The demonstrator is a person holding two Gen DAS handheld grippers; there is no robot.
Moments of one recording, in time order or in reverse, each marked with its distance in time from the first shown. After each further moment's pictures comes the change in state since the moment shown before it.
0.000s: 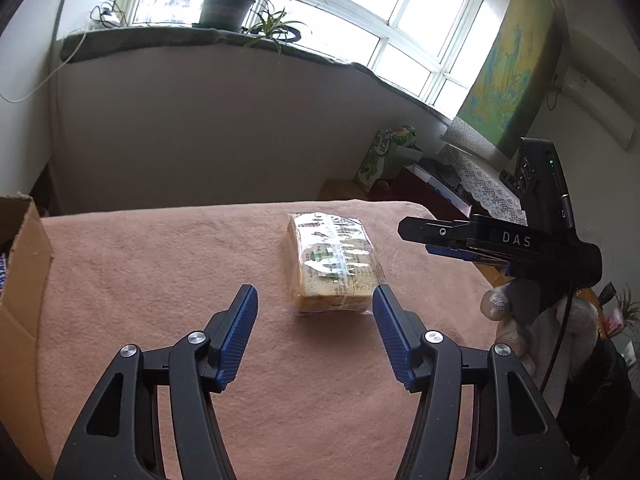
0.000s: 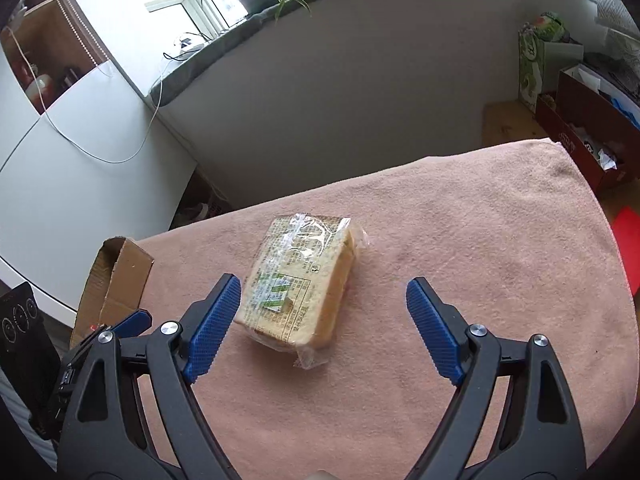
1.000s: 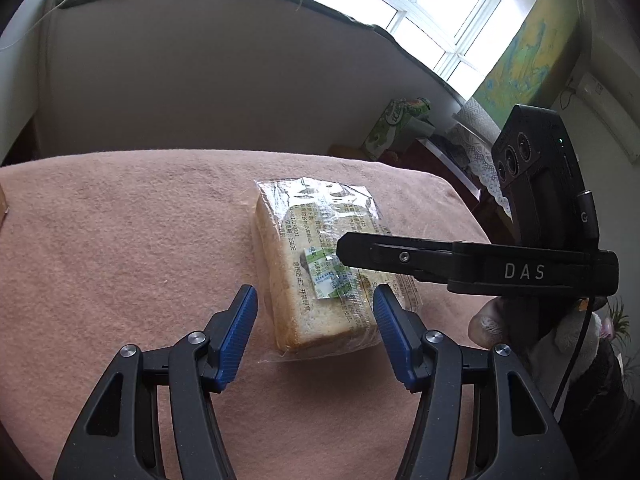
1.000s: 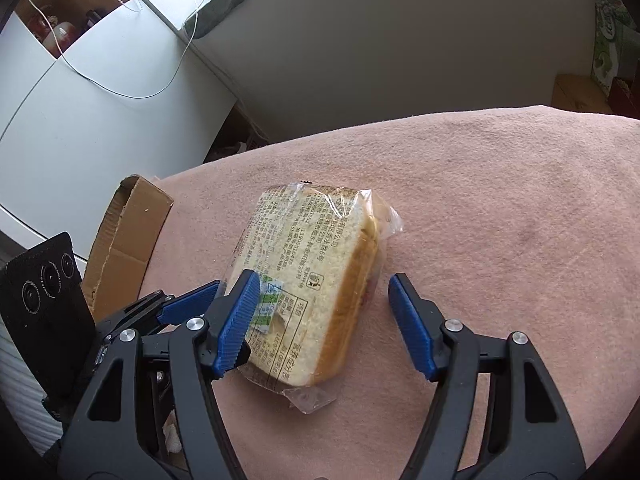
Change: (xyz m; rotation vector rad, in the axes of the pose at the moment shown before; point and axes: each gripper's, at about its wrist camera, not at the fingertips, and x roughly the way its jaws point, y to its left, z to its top) left arm 0.056 0.008 -0.006 -0.057 0.111 -0.024; right arm 0.070 0.033 -0.018 -0.102 0.181 0.142
